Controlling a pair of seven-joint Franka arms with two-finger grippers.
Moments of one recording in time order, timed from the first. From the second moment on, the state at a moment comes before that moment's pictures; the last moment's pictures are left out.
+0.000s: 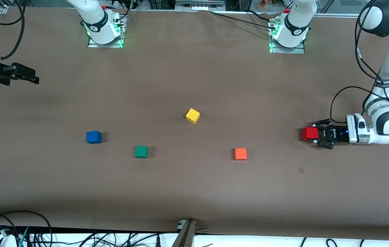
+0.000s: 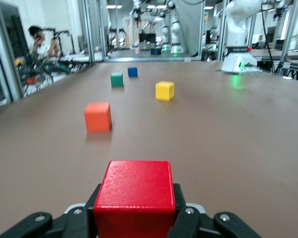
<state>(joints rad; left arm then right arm) 0.53 0.95 -0.19 -1.50 -0.92 1.58 2.50 0.00 0.13 -0.01 -1.45 0.04 1.40 -0.05</state>
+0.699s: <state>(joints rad) 0.48 0.91 -0.61 -1.46 -1.06 1.81 2.17 0.00 0.16 -0.01 -1.45 0.04 1.40 -0.05</state>
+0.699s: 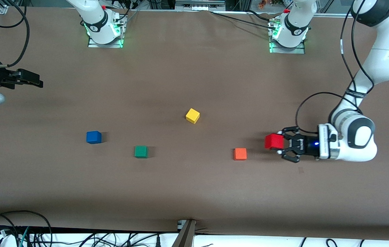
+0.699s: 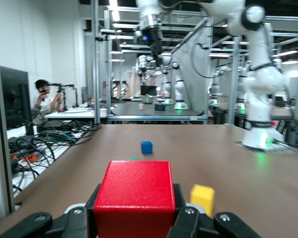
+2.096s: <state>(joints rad) 0.08 0.79 -0.81 -1.32 -1.06 2.48 1.48 0.07 0.41 0.00 -1.45 1.02 1.60 -0.17</state>
